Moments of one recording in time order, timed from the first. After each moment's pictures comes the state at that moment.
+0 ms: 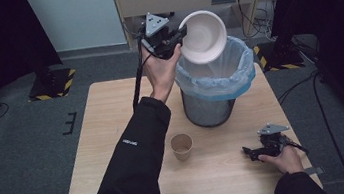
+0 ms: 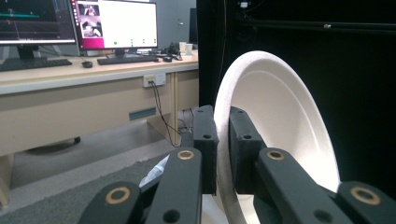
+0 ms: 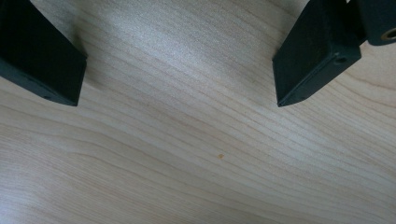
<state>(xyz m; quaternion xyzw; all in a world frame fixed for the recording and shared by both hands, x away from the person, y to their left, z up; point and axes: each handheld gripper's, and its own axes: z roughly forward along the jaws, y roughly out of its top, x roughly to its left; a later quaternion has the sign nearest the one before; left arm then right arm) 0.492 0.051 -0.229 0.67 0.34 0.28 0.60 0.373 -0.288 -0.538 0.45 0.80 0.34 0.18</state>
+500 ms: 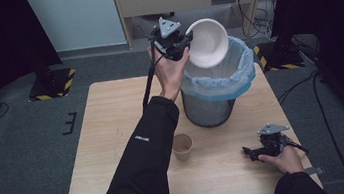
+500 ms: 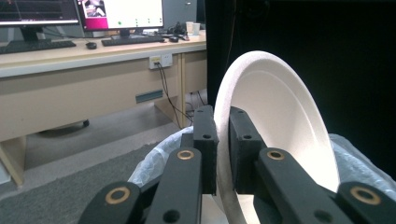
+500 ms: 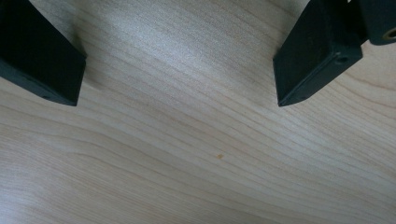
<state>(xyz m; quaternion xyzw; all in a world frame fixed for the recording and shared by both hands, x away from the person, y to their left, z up) 0.512 0.031 -0.252 0.69 0.36 0.28 0.57 0.373 -0.288 -0.539 0.45 0.80 0.34 0.18</state>
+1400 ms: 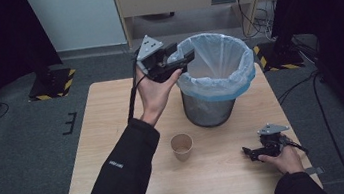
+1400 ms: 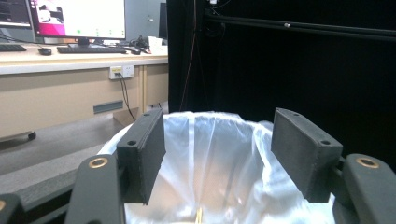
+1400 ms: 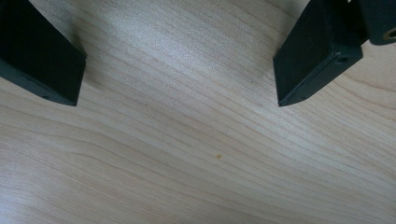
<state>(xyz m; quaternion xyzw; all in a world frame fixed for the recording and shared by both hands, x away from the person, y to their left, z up) 0.450 0.082 -0.262 0.68 0.30 0.23 0.63 0.373 -0.288 -0.539 0.45 0.80 0.34 0.18</state>
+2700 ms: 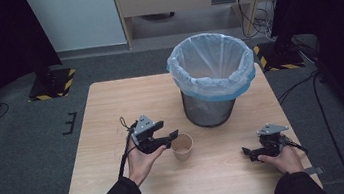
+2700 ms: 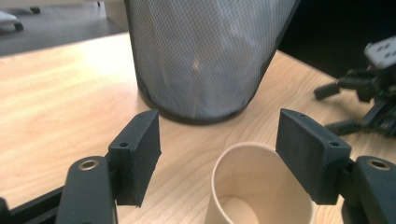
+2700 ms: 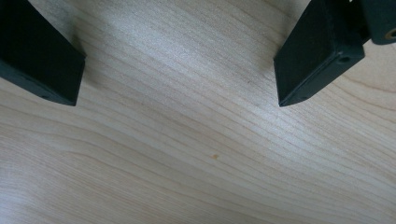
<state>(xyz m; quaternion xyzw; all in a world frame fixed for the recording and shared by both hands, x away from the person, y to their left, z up) 0.387 0.128 -0.452 0.77 0.36 0.14 0.51 0.373 -0.287 -0.539 0.45 0.81 0.34 0.18</state>
